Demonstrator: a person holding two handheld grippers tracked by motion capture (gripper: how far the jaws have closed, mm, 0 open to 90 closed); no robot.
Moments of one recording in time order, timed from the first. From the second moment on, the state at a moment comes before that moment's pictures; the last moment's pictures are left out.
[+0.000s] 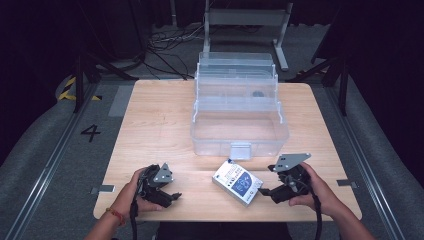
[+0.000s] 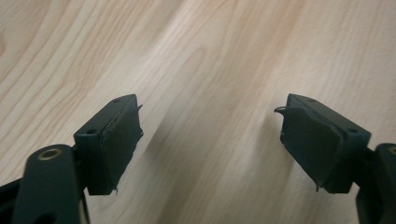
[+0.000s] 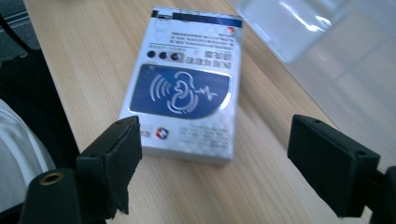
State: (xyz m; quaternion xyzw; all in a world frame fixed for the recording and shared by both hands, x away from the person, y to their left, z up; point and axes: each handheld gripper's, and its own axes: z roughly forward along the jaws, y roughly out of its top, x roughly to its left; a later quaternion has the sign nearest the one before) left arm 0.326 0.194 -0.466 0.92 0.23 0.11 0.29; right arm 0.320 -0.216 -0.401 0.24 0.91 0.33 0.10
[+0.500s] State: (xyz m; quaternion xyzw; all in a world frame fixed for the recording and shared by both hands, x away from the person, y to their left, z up) left arm 0.329 0.213 -0.482 0.90 0.25 0.09 0.35; right arm 0.338 -0.168 -0.423 0.26 0.93 0.27 0.04
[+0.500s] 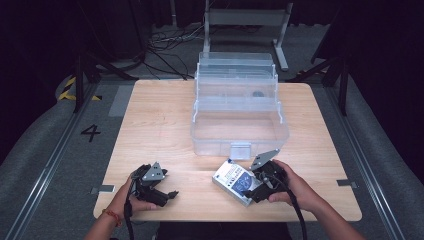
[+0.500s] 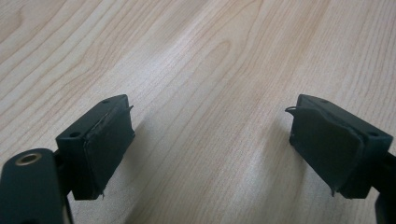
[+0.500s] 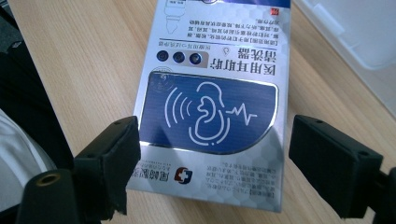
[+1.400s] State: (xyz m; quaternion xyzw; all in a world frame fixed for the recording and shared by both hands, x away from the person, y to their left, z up) left arm 0.330 0.184 -0.440 0.90 0.22 0.10 0.36; right arm 0.344 -0.148 -0.442 0.22 0.96 0.15 0.03
